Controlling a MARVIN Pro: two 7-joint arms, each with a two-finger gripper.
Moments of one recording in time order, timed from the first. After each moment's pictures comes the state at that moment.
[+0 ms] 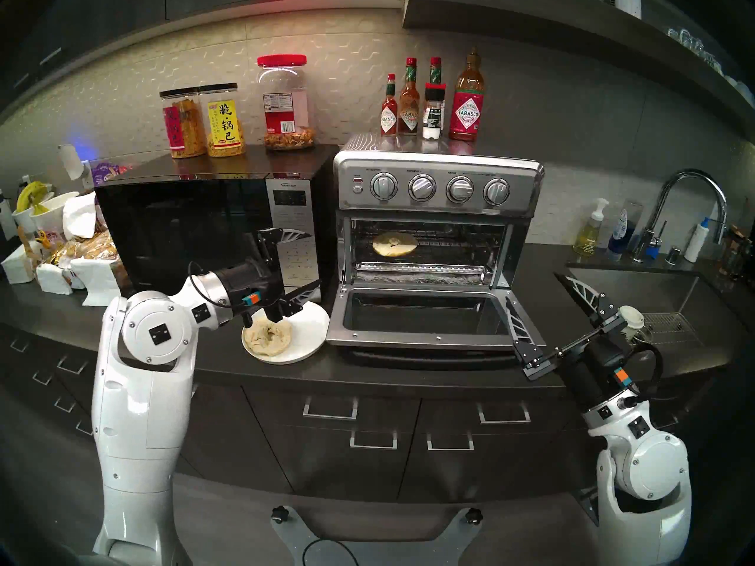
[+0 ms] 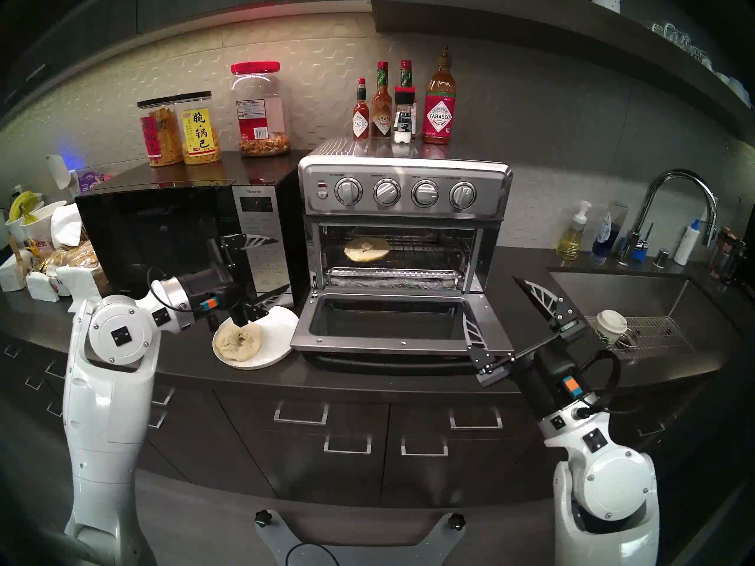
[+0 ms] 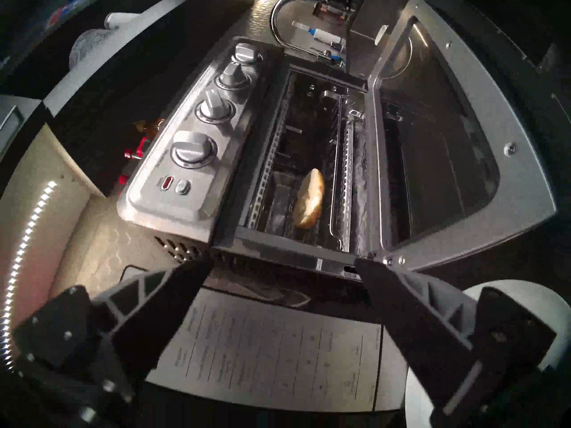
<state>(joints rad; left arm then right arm) 1.51 -1.33 -1.83 -2.00 0.56 -0.44 -0.93 -2.11 -1.47 1.88 -2.30 -0.07 -0.32 0.45</state>
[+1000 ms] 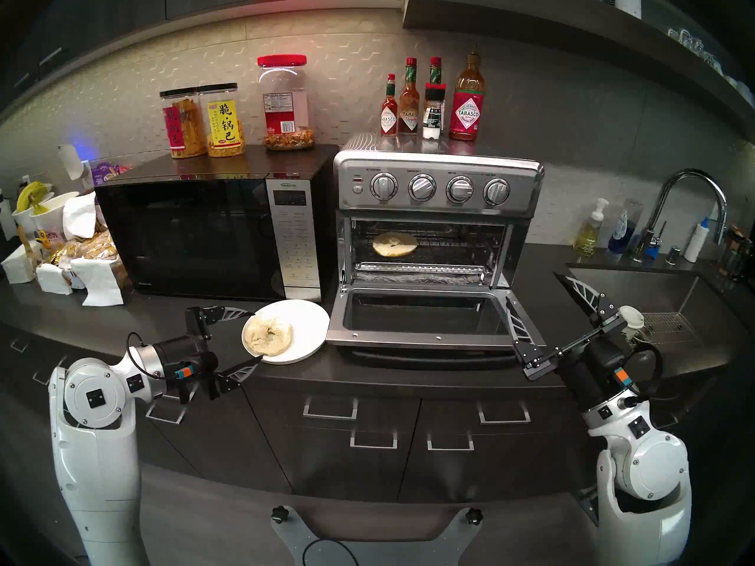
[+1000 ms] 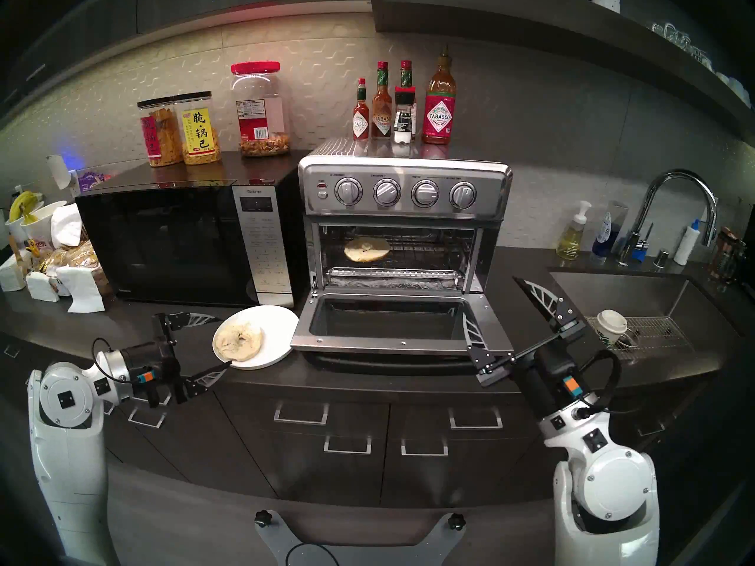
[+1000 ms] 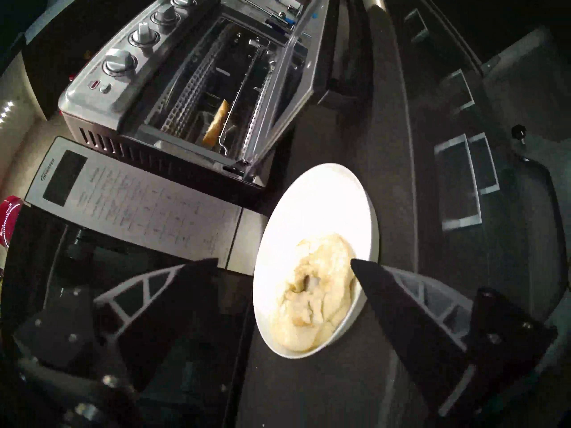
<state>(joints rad) 1.70 -1.33 -2.11 -1.95 0.43 -0.55 -1.20 -2.11 -1.47 1.88 -2.30 -0.07 -0.32 0.45</state>
